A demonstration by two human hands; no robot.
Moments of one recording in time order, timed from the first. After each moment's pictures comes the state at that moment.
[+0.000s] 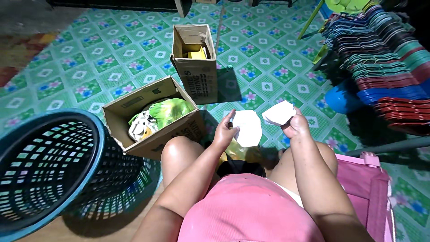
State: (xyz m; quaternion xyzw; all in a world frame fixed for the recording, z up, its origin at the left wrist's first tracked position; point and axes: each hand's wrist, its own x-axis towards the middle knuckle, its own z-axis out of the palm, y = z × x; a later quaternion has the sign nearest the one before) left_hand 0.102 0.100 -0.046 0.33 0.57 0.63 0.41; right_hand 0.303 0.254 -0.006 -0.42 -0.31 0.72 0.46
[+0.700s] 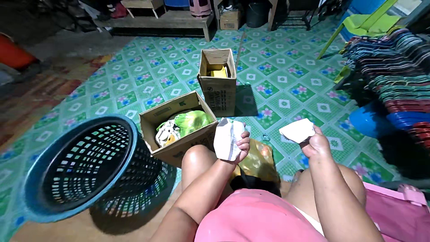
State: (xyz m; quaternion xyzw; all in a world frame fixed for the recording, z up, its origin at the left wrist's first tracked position) left_hand 0.079 0.089 -0.040 0.02 -0.04 0.73 0.68; right_hand 0.300 0.257 -0.009 -0.43 -0.31 0.69 0.49
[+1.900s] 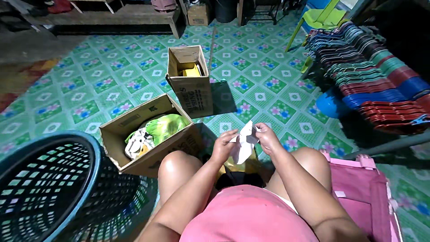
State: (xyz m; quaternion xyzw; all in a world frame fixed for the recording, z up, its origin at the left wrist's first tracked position) left_hand 0.099 0.106 -0.065 0.52 0.59 0.56 0.28; right_hand 0.267 0.221 -0.026 -0.44 -0.53 0.67 0.28
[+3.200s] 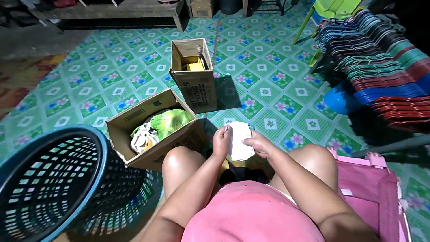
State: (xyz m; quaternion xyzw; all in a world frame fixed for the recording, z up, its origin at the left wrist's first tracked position) left_hand 0.097 0.108 -0.065 0.35 0.70 0.57 0.25; right_hand 0.247 0.193 -0.036 -0.39 -0.53 0.74 0.11
